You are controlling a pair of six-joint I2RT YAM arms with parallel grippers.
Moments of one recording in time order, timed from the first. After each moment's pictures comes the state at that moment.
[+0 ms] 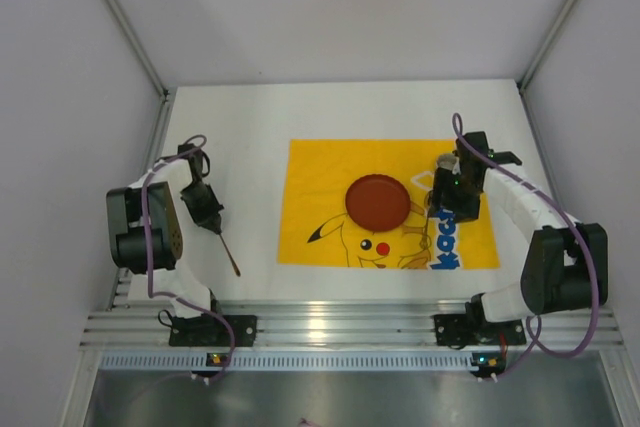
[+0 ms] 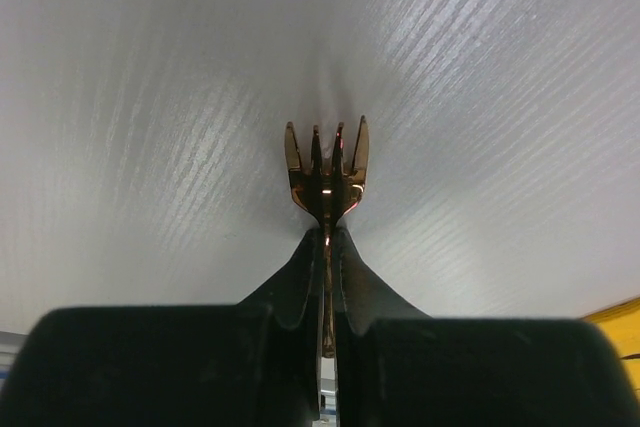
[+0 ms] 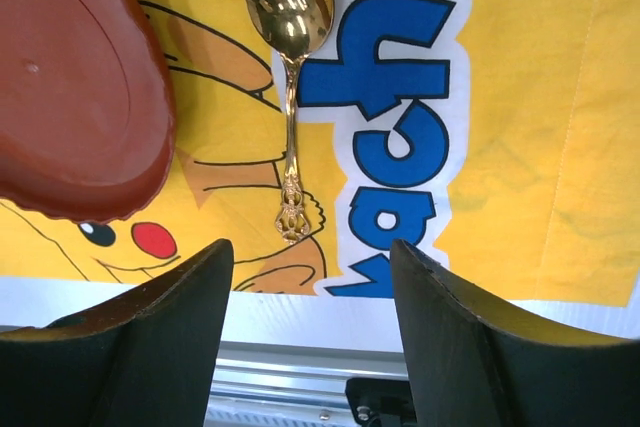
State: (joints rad) left arm 0.15 1.74 1.03 -0.82 0.01 -0.38; right arm 0.12 1.42 0.99 -0.86 -0.10 0.36
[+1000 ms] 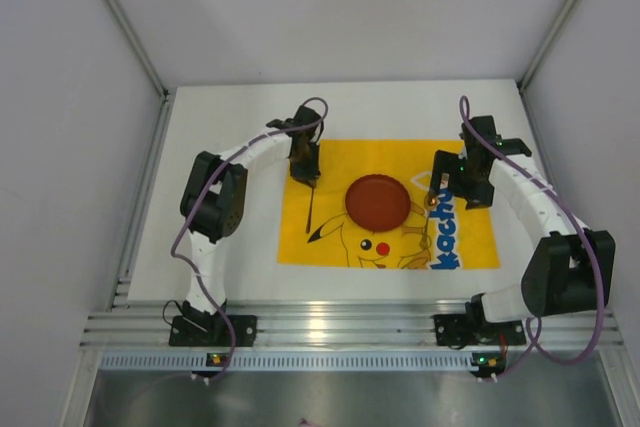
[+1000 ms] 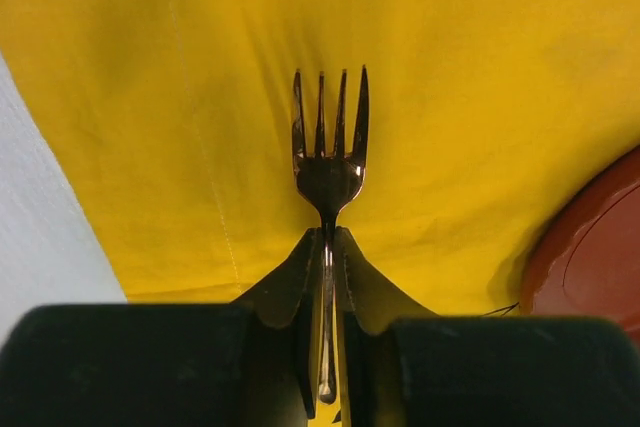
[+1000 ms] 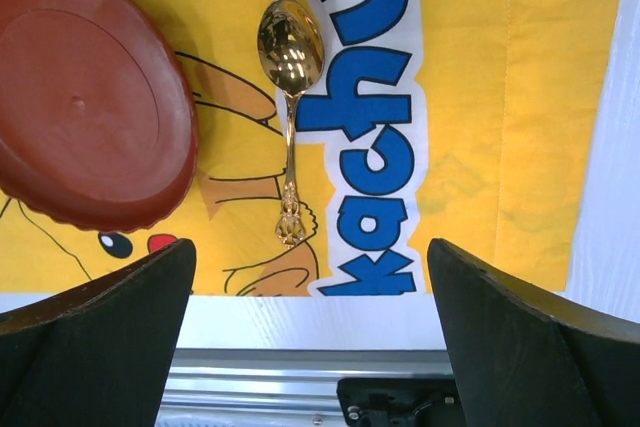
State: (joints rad) left arm -0.47 2.11 1.62 -0.71 0.08 -0.40; right arm 0.11 1.41 1.13 -0.94 -0.04 0.34
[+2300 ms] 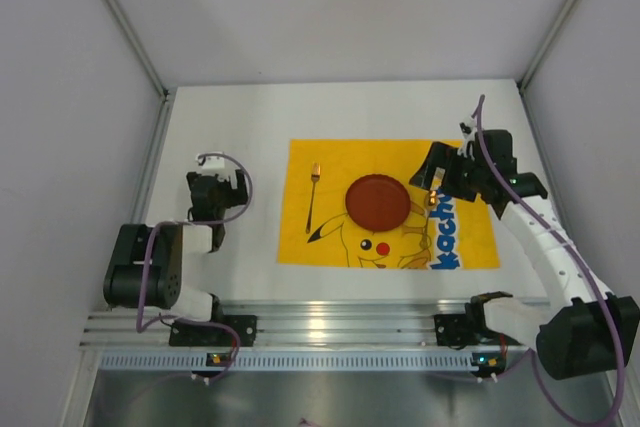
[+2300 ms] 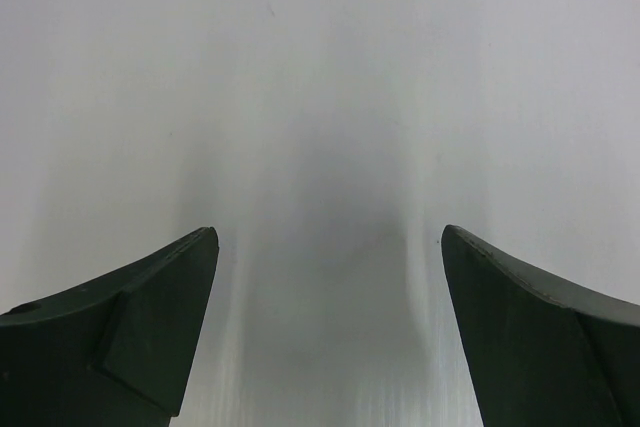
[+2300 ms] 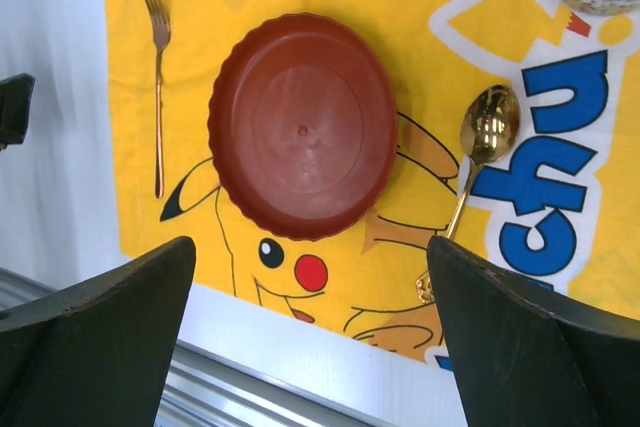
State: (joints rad) left arm -0.04 1.45 0.37 0.69 -0.13 -0.02; right arm 0.16 1.11 0.95 -0.62 -0.28 0.43
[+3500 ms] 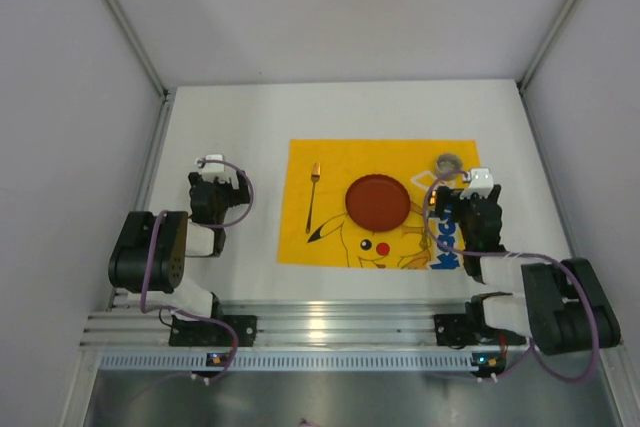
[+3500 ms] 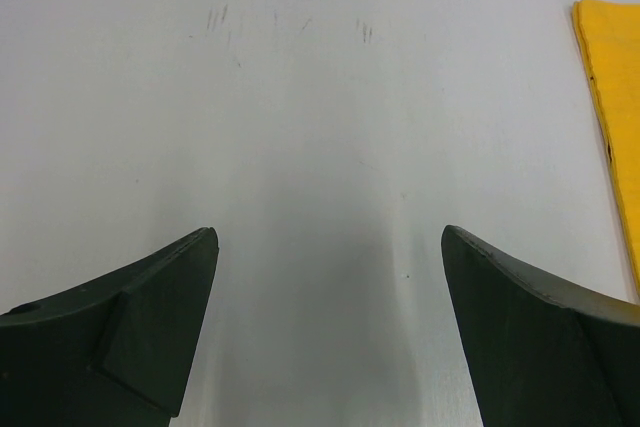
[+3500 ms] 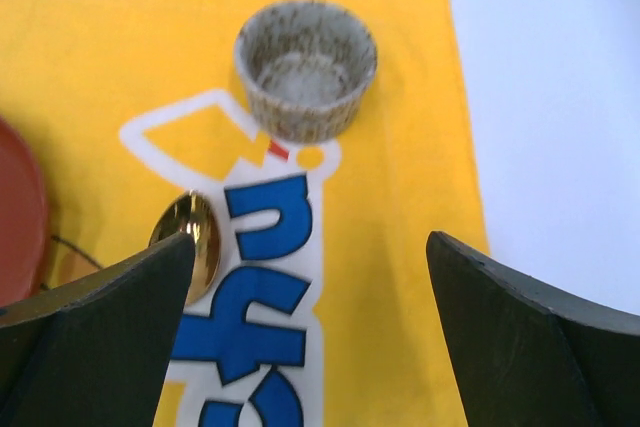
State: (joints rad) left arm -0.01 1.58 0.32 1.00 -0.01 -0.04; right arm 0.13 1.18 0.12 0.77 0.15 -0.02
